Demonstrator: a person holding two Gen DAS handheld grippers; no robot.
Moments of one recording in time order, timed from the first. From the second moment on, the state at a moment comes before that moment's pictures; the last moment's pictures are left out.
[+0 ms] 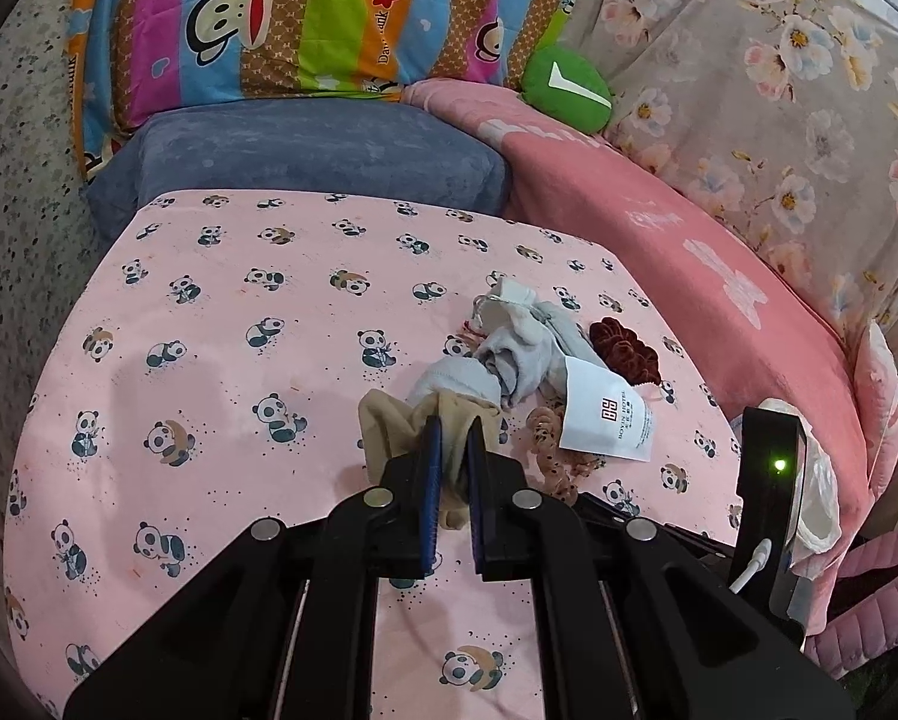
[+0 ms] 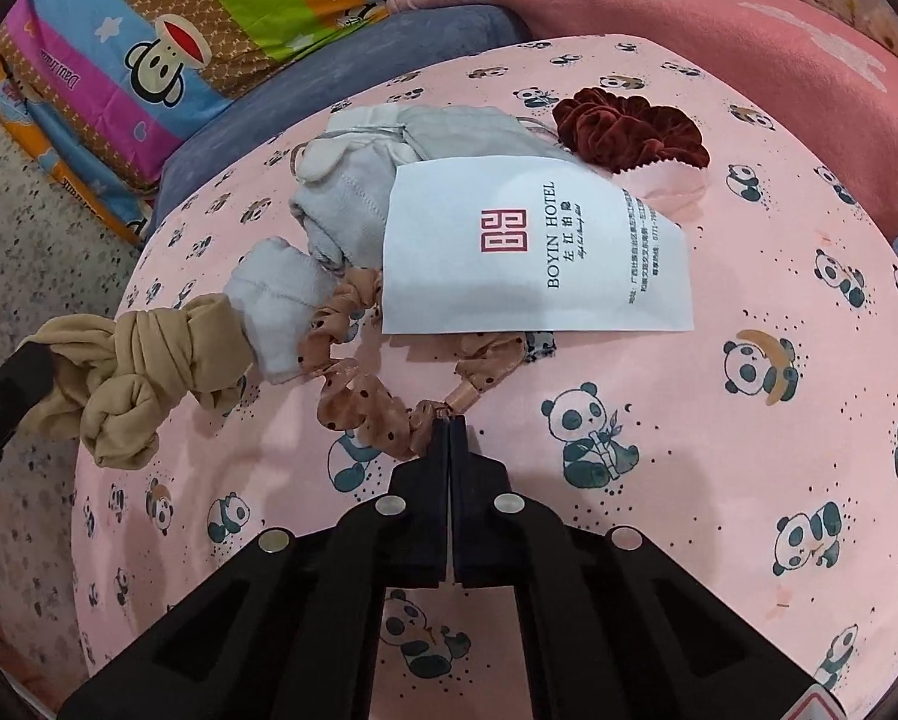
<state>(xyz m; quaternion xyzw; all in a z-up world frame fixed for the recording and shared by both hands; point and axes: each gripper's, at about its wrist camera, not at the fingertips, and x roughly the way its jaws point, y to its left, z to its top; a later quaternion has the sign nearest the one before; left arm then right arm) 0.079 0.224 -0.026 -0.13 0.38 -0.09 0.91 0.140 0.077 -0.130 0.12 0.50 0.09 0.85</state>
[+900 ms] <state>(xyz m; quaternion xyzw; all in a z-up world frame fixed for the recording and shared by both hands) 0.073 0.217 -0.012 -0.12 0.37 -0.07 0.92 0.154 0.089 -0.125 0.12 0.50 0.10 0.85</state>
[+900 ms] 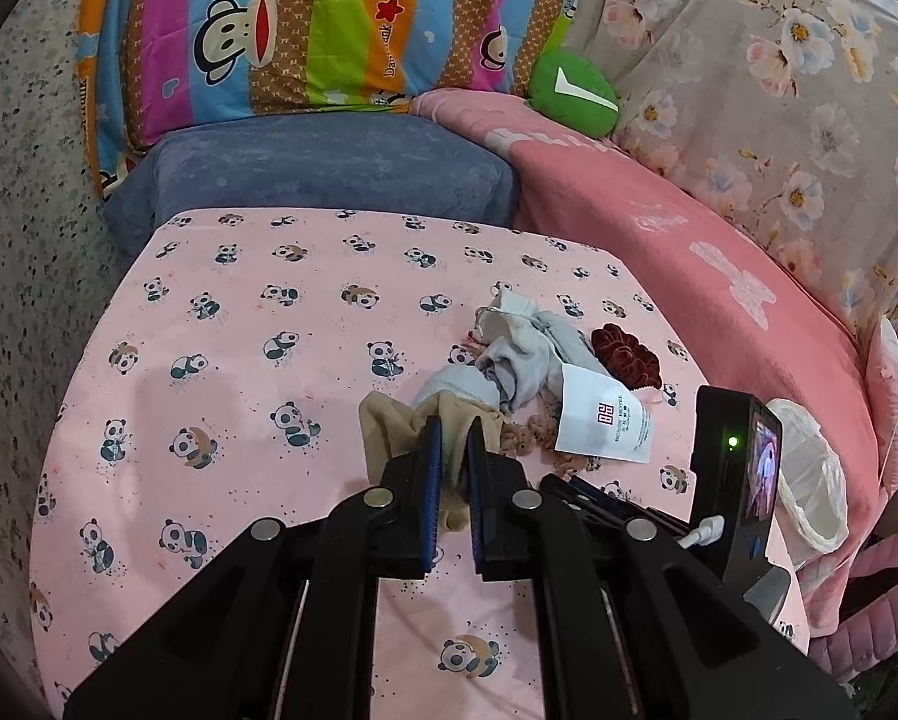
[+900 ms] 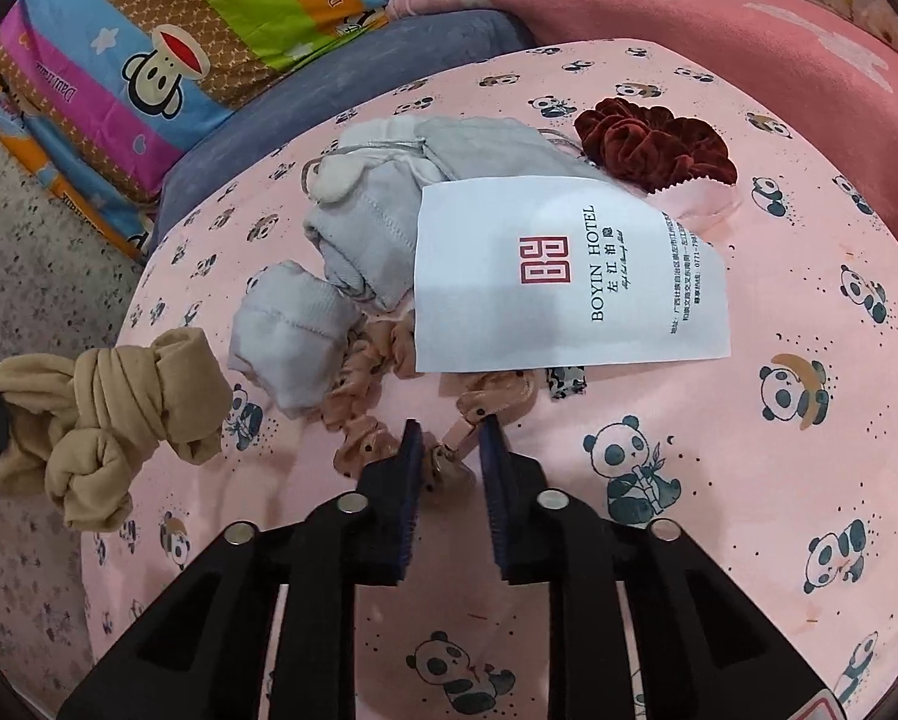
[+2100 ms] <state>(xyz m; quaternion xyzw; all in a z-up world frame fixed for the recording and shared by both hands) 0.071 0.012 0.034 -0.04 0.36 -0.25 0.90 0.053 -0.148 -0.048 0.26 0.37 0.02 0.89</state>
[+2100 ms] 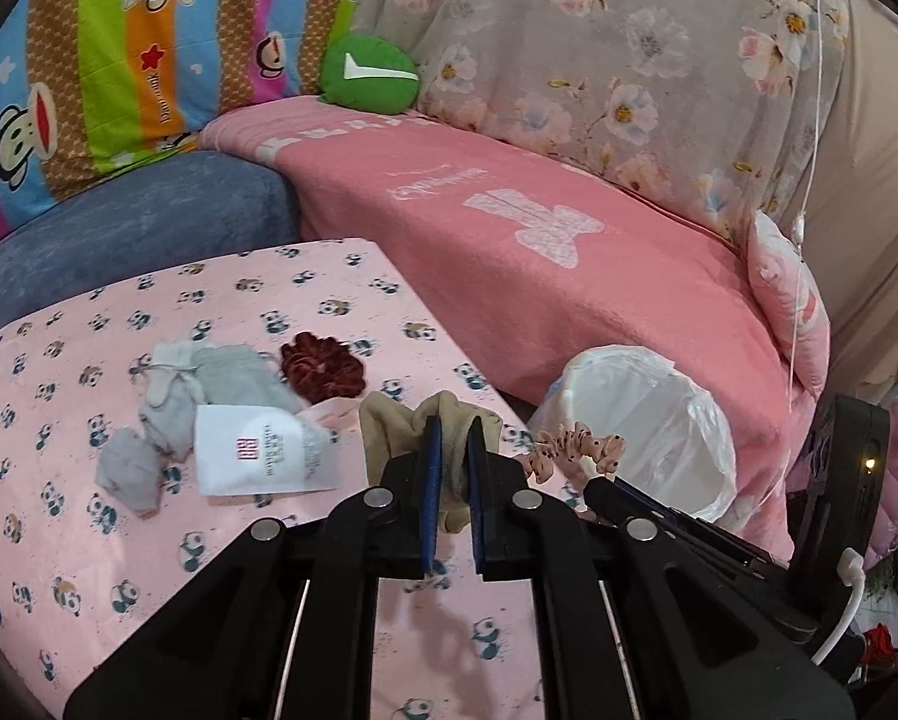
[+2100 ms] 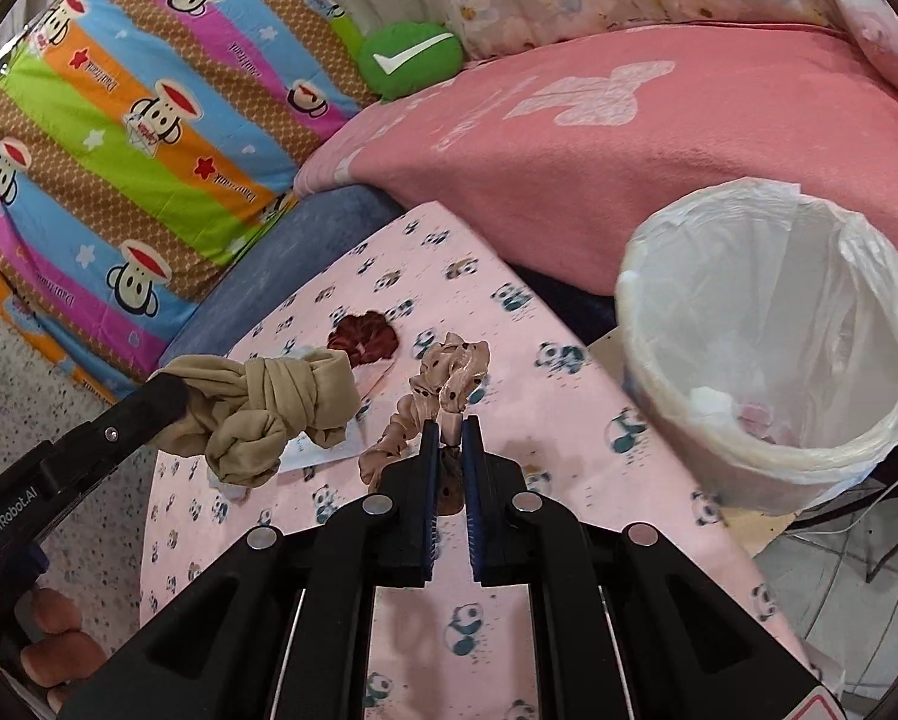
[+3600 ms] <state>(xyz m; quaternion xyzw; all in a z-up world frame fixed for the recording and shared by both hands) 0.084 -0.111 -0.002 0.04 0.37 -0.27 0.89 0.032 -0.298 -0.066 0.29 0.34 -0.11 0.89</state>
